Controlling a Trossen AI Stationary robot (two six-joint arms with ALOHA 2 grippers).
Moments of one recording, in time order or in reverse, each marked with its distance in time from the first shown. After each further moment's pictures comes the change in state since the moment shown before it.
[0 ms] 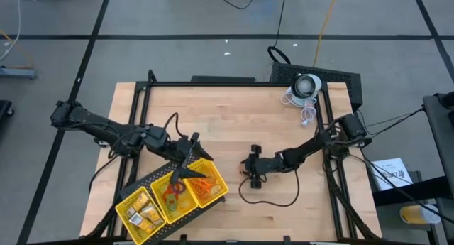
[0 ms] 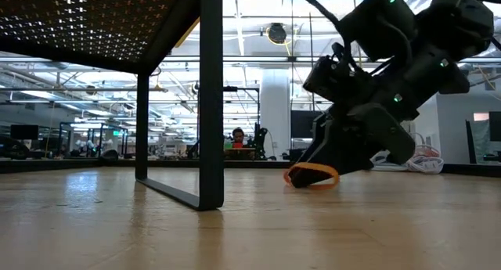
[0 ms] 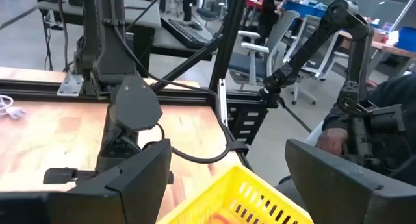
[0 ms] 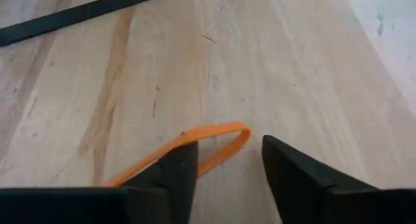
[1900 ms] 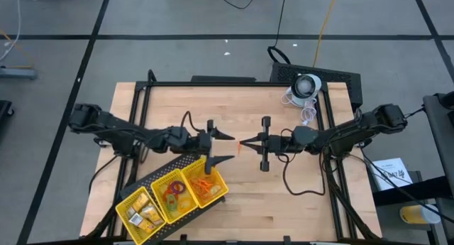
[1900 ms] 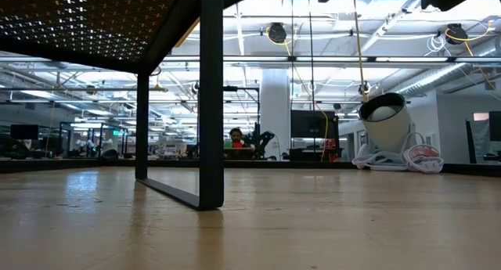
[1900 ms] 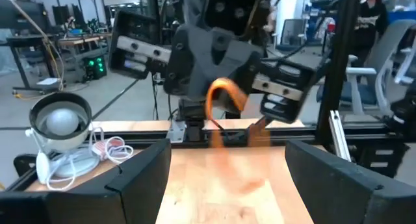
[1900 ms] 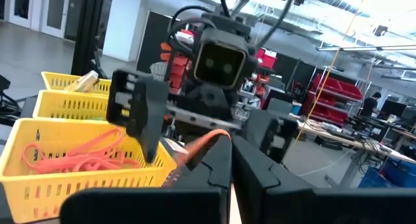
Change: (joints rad) left arm 0.101 0.304 0.000 0.448 -0.254 0.241; right arm -0.076 -0.524 -0.003 0.398 -0.139 -0.439
